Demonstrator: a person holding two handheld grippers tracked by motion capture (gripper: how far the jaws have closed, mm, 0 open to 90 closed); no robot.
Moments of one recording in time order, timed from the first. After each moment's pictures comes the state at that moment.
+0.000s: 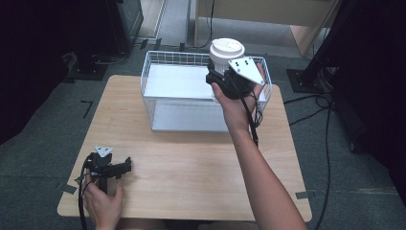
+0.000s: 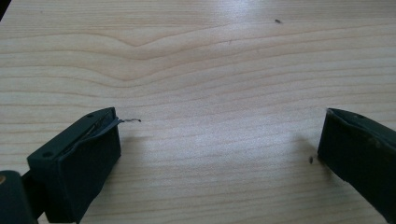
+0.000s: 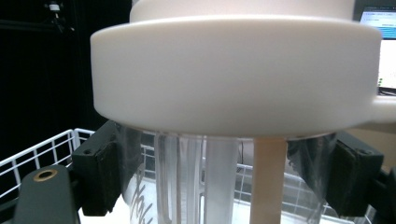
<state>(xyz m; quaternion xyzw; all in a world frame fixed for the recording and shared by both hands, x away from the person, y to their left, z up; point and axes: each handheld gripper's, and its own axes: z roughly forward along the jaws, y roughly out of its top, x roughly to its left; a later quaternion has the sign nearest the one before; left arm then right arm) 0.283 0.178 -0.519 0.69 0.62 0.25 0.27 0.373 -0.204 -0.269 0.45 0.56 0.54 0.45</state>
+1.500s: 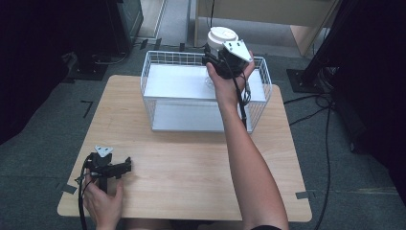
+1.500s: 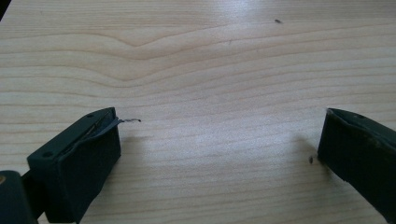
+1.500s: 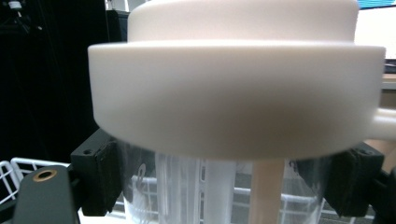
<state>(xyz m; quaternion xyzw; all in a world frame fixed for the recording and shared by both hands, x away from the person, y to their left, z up) 0.283 0.178 -0.519 0.69 0.62 0.25 0.27 0.449 -0.197 -0.282 0.49 0.54 0.53 0.43</state>
